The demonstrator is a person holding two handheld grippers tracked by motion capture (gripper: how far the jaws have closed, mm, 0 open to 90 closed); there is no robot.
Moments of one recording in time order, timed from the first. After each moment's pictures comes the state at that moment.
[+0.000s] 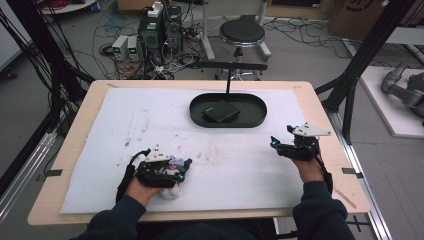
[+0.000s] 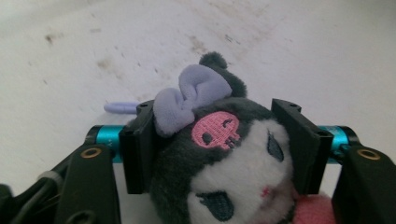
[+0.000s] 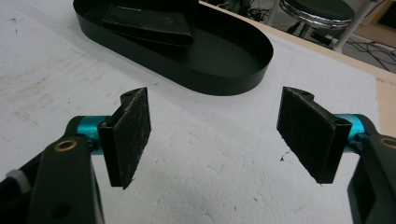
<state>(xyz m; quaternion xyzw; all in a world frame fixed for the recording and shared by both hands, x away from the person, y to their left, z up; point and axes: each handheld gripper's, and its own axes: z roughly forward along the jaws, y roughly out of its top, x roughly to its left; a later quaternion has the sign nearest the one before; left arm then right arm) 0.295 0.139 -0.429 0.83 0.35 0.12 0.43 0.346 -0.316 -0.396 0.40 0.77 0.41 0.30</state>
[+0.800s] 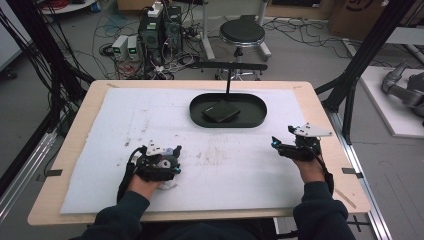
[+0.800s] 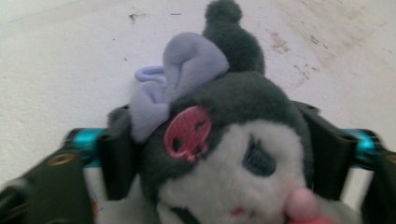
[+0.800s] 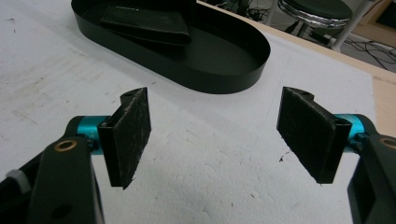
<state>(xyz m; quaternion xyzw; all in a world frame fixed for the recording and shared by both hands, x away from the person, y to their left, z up) 0.305 0.143 -0.438 0.80 0.44 0.16 0.38 0.344 -0.319 -0.396 0.40 0.77 0.41 0.30</state>
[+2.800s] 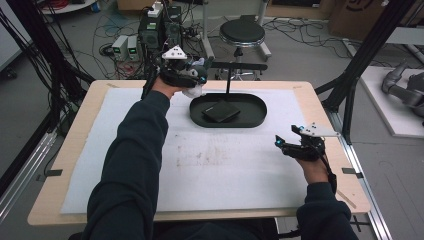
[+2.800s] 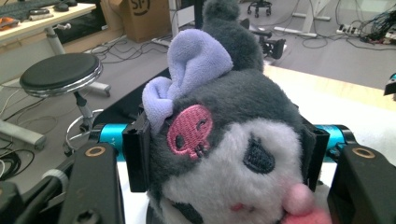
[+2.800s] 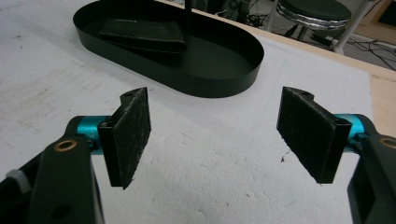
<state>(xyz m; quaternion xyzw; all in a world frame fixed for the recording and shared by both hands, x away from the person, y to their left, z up) 0.517 0.096 -0.294 0.78 0.23 0.18 0.55 0.343 -0.330 -0.395 0.41 0.75 0.43 0.29</state>
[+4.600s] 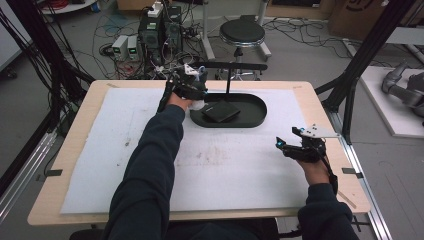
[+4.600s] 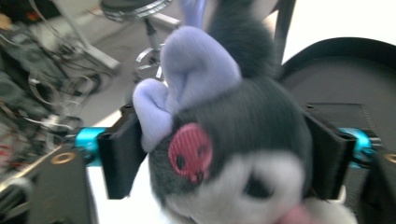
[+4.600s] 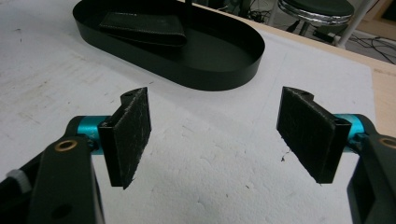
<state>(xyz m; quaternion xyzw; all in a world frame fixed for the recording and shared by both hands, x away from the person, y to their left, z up) 0.533 0.067 -0.363 0.80 0.36 0.26 0.40 0.341 -0.334 -0.399 0.41 0.76 0.43 0.28</state>
